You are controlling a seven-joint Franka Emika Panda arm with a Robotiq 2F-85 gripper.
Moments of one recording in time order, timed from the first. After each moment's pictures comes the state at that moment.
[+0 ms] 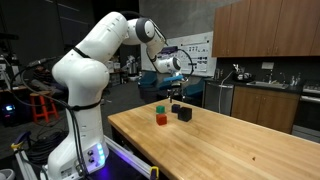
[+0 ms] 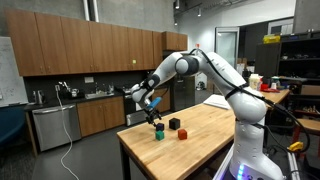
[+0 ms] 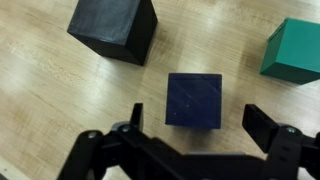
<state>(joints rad) 0.05 0.74 -0.03 -1.46 -0.29 1.74 -0.05</state>
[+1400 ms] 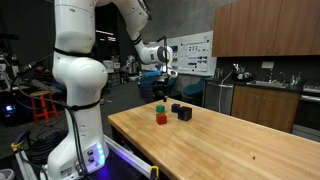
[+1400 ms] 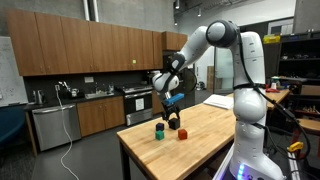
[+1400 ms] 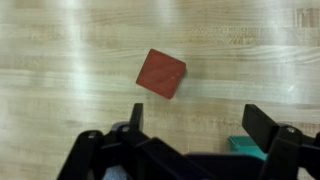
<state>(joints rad) 0.00 0.12 -0.04 -2.27 -0.12 2.05 0.23</state>
